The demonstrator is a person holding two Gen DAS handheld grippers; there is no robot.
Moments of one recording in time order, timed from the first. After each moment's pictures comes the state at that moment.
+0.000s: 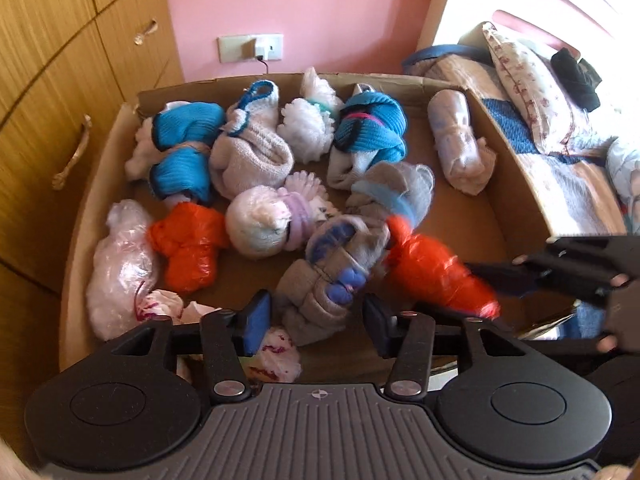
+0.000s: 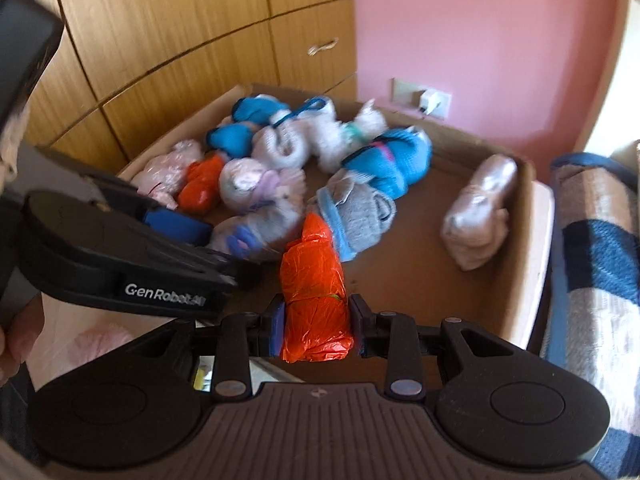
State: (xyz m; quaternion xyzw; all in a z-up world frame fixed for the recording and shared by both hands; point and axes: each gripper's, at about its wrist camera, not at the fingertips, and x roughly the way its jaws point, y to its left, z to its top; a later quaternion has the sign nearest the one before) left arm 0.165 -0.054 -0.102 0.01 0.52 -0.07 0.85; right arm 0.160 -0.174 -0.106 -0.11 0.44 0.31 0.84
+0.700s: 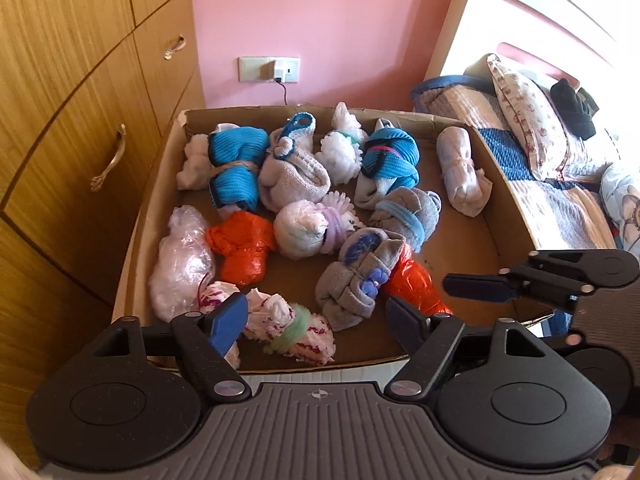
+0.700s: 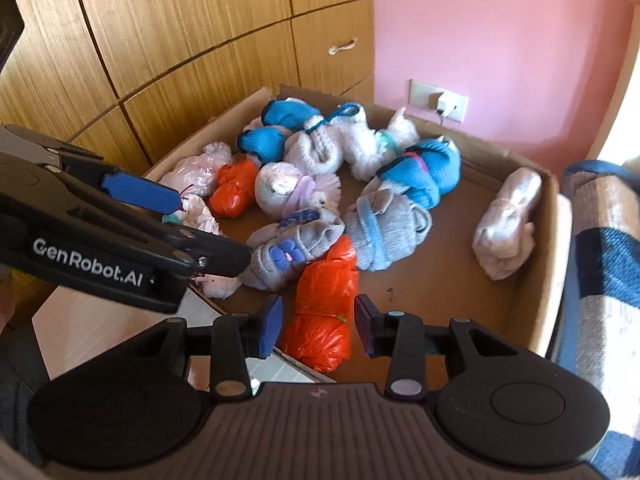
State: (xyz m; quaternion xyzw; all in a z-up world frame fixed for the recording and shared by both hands) left arm 0.137 -0.027 -0.072 -0.01 0.49 -0.06 0.87; right arm 0.155 -0.166 -0.095 -0.11 0.44 0.31 0.83
